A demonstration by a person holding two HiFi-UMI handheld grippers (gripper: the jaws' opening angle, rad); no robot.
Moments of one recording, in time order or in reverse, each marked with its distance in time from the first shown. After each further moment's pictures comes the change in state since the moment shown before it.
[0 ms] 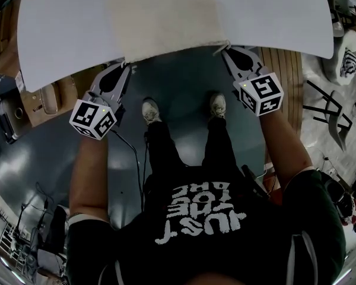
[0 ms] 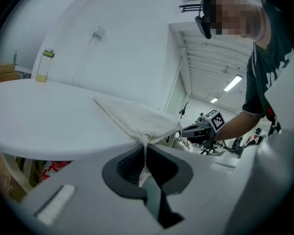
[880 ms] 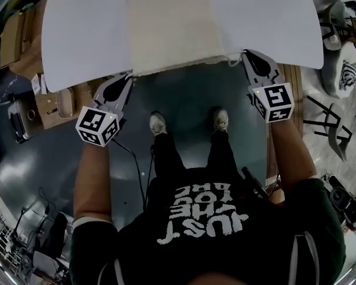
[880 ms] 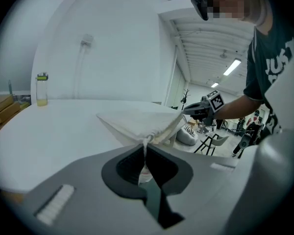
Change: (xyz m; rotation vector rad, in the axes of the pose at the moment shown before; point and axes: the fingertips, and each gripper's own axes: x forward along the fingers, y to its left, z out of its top) left arm -0.044 -0.001 0.042 0.130 0.104 0.060; right arm -0.054 -0.026 0.085 -0.172 -0.058 -0.167
